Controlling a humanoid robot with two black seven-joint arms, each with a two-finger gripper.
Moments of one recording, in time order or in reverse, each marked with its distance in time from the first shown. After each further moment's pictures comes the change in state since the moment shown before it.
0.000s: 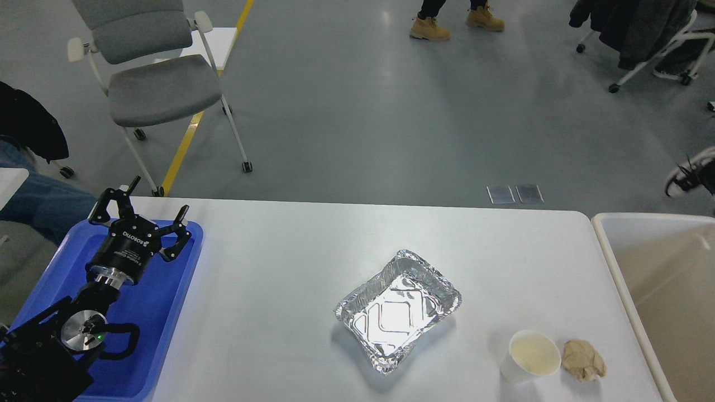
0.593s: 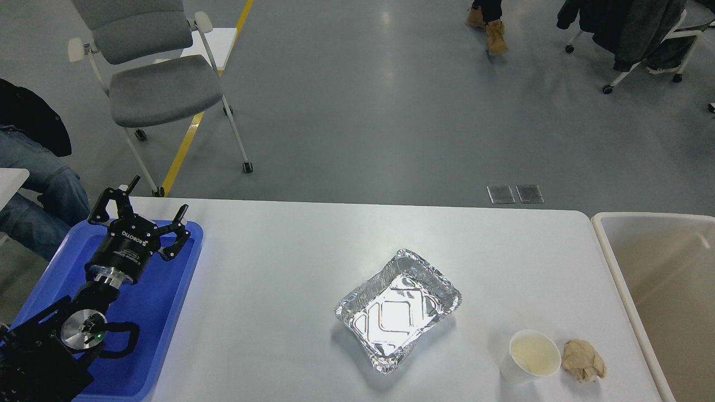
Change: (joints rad) left arm -0.001 0.000 -0.003 0.000 -0.002 0.000 0.000; right arm 0.371 -0.294 -0.291 0.108 -0.502 0.155 -0.070
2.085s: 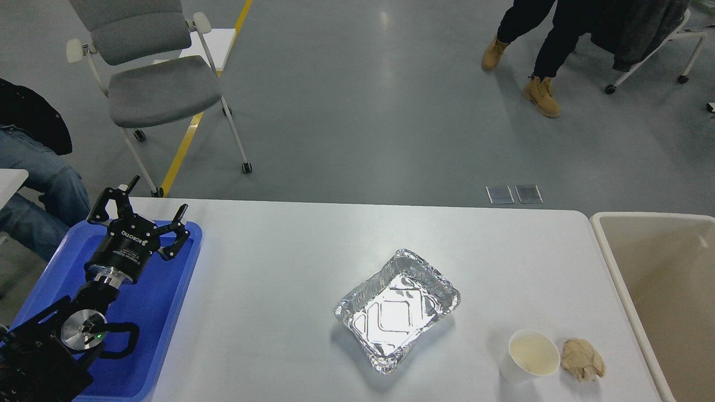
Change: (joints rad) left arm 0.000 0.001 -0.001 0.000 -0.001 0.000 0.000; right arm -0.102 -0.187 0.195 0.005 -0.230 0.045 -0.043
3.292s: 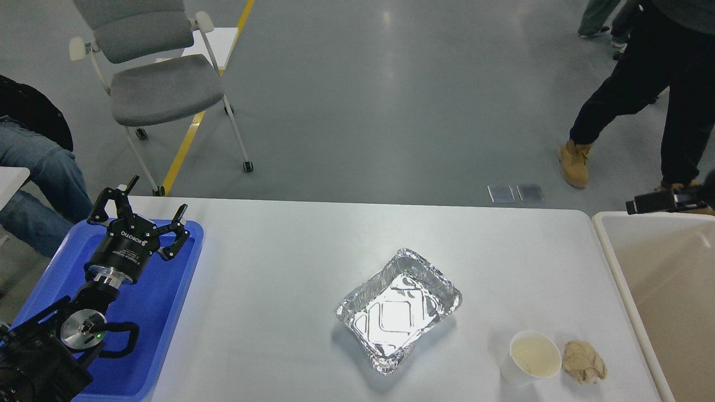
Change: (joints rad) left arm 0.000 0.000 0.000 0.000 0.000 0.000 0.000; right arm 0.714 0.739 -0.942 0.010 -0.232 0.024 -0.158
